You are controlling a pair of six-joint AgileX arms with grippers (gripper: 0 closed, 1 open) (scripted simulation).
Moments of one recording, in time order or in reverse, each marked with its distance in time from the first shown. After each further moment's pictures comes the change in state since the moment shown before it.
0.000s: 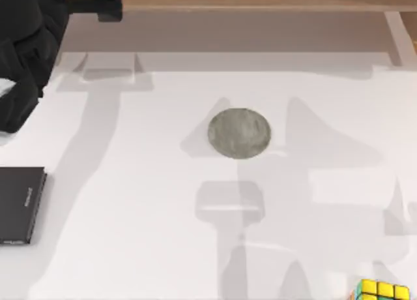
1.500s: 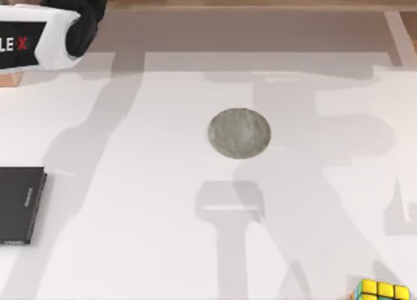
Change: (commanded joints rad) left arm -0.002 0.484 0.533 0.006 0.008 -0.001; right arm 0.000 0.000 0.000 0.000 0.000 0.000
